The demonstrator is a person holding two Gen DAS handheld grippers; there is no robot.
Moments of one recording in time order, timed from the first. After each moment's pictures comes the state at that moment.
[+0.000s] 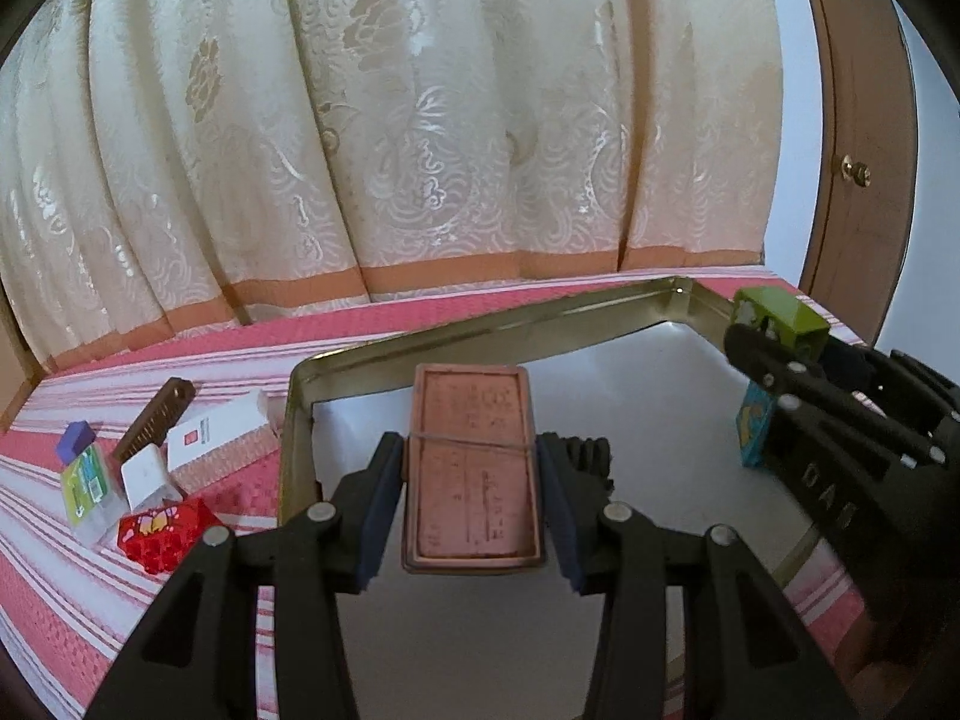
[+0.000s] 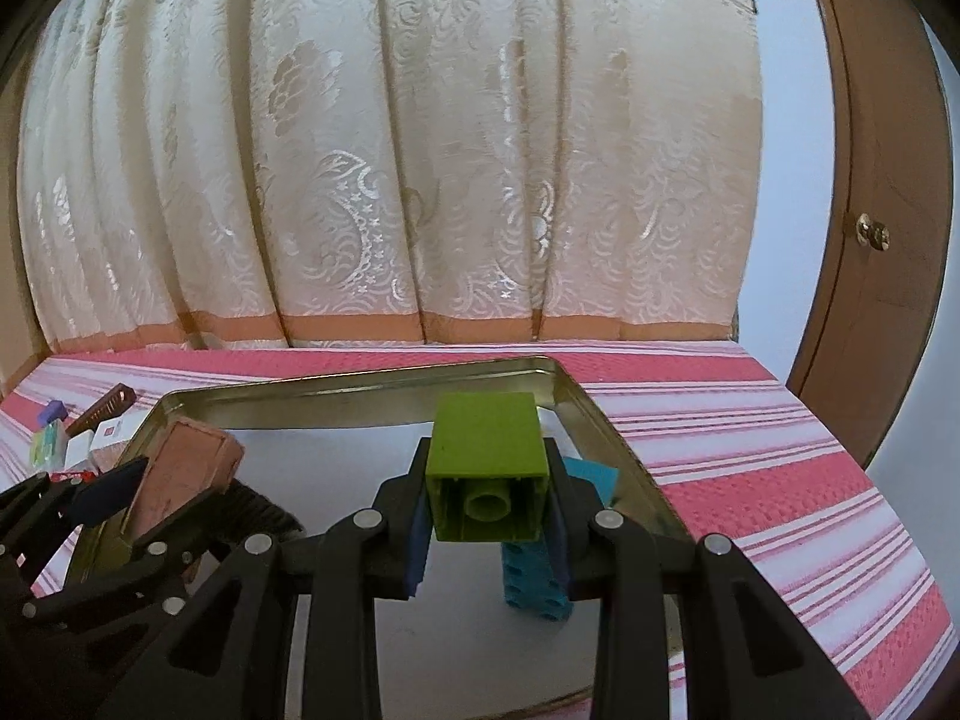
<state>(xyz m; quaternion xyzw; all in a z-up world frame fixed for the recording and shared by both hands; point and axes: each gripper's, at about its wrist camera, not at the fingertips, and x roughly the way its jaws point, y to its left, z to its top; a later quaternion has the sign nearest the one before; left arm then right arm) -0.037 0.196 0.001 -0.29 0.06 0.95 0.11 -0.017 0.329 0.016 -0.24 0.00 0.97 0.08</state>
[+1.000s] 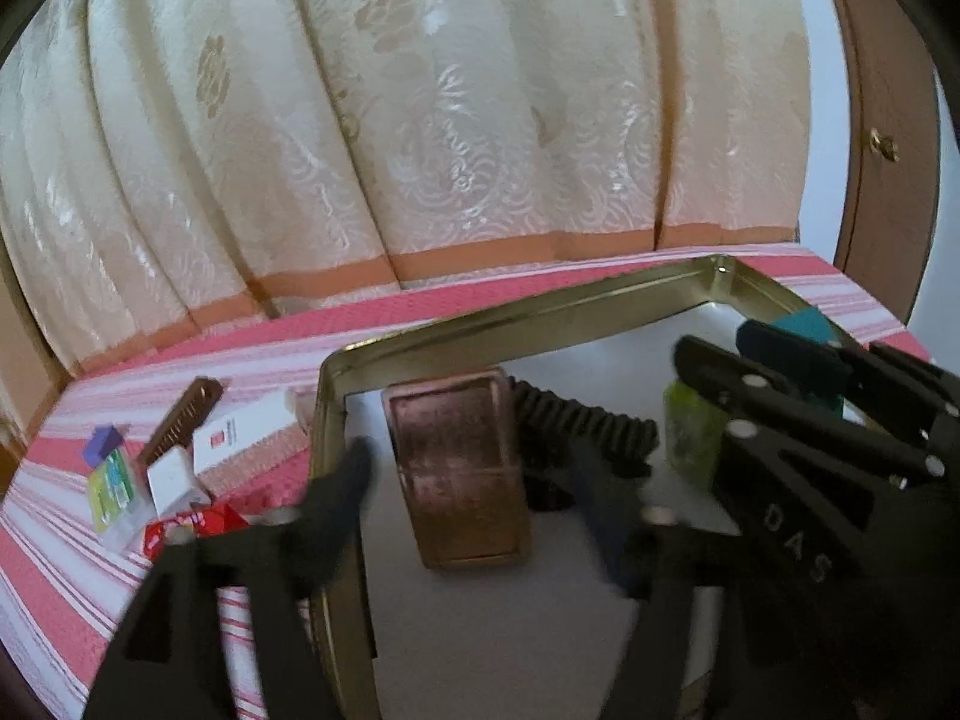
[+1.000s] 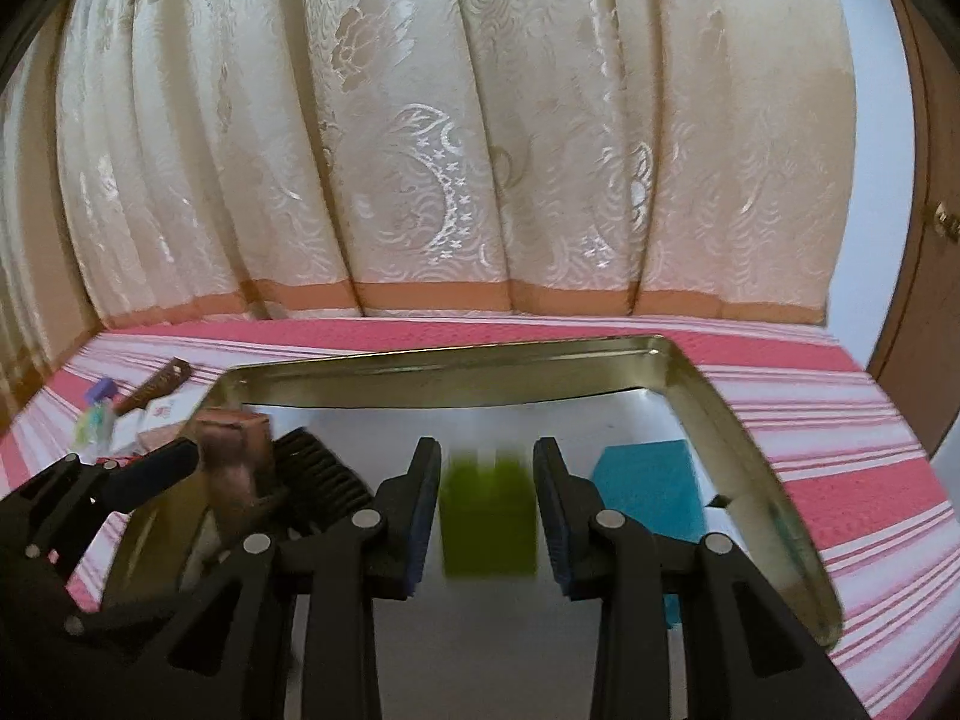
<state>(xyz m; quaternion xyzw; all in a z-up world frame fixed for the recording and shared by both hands) -0.046 0.195 0.002 -0.30 0.10 0.95 0.07 -0.043 0.312 0.003 -0.28 0.02 0.96 -0.02</state>
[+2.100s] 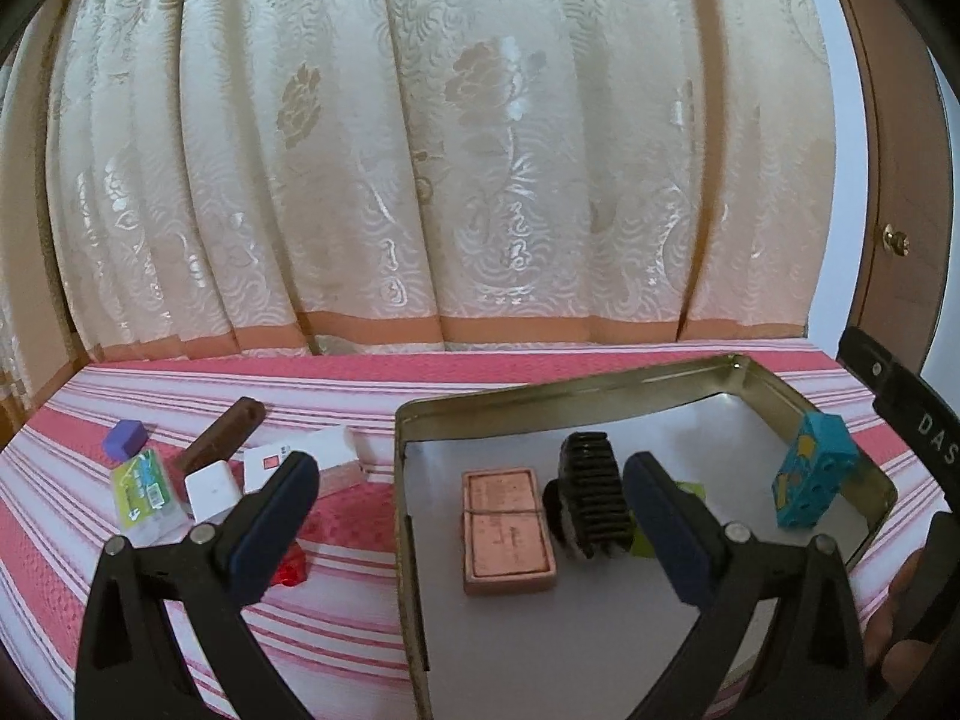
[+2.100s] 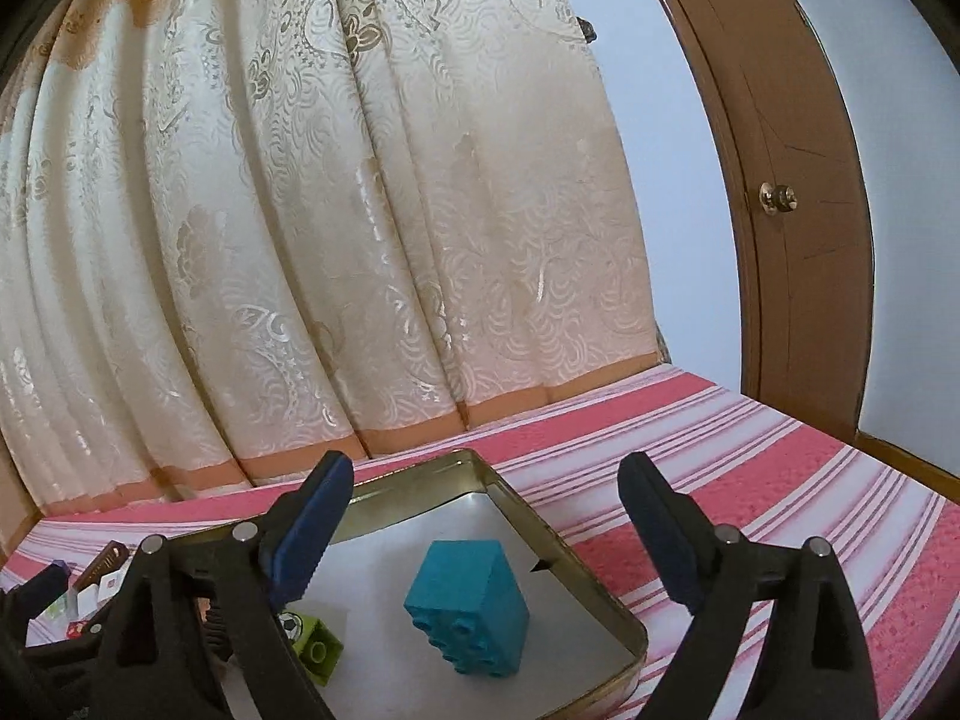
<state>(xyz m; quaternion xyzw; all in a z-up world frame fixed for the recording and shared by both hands) -0.033 0.156 0.019 -0.23 0.02 0.97 0.05 0.007 0.380 0.026 -0.12 0.12 0.97 0.15</state>
